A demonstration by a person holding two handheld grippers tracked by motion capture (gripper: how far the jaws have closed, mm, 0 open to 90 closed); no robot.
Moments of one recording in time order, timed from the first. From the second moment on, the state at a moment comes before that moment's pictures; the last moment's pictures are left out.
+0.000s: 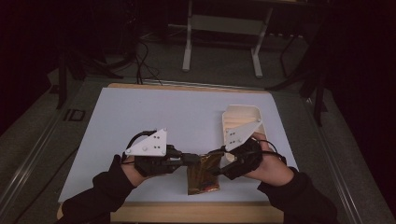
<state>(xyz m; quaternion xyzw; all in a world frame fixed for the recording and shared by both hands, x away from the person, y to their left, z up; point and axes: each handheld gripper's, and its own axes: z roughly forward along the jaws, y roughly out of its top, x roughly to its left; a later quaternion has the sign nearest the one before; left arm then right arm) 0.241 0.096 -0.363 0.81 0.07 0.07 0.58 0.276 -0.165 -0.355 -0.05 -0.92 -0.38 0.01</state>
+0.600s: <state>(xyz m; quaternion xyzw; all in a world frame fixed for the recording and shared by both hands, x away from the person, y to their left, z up) 0.246 0.094 -0.366 0.80 0.09 0.07 0.59 0.278 -0.165 -0.355 -0.02 -0.94 -0.35 0.02</state>
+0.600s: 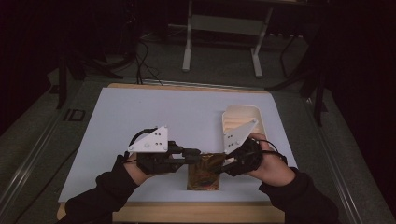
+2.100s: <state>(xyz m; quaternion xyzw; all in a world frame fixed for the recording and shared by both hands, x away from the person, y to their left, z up) 0.234 0.157 -0.468 0.76 0.24 0.09 0.60 0.355 -0.250 -0.308 -0.11 -0.91 -0.39 -0.13</state>
